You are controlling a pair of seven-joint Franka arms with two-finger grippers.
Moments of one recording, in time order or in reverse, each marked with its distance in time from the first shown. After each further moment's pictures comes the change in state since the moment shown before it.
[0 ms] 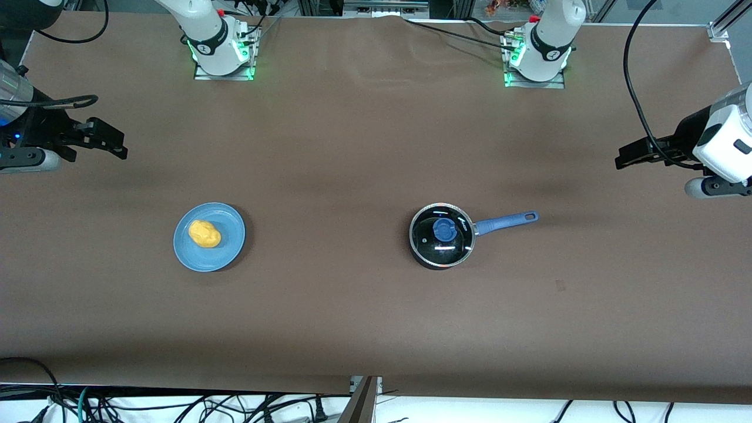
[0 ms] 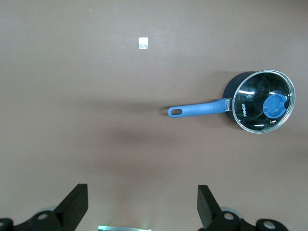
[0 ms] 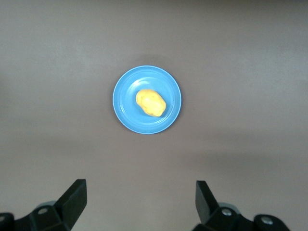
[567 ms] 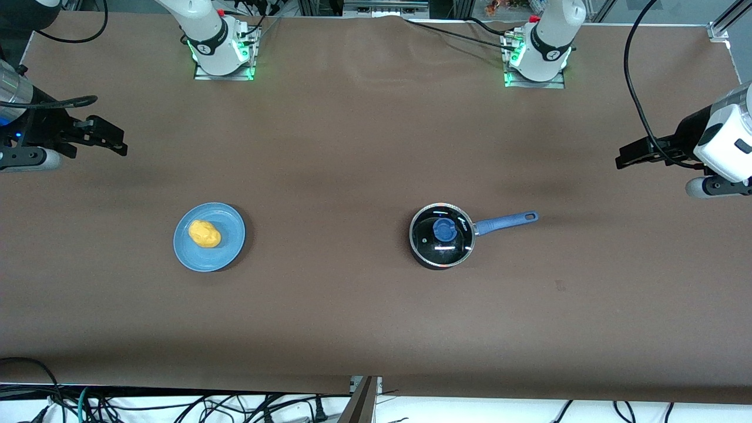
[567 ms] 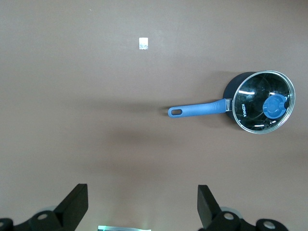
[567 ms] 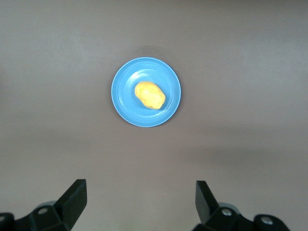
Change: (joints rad) left arm 0.000 -0.001 0.001 0.000 0.000 0.000 -0.001; right arm 0.000 0.000 -0.002 0.000 0.000 -0.032 0.000
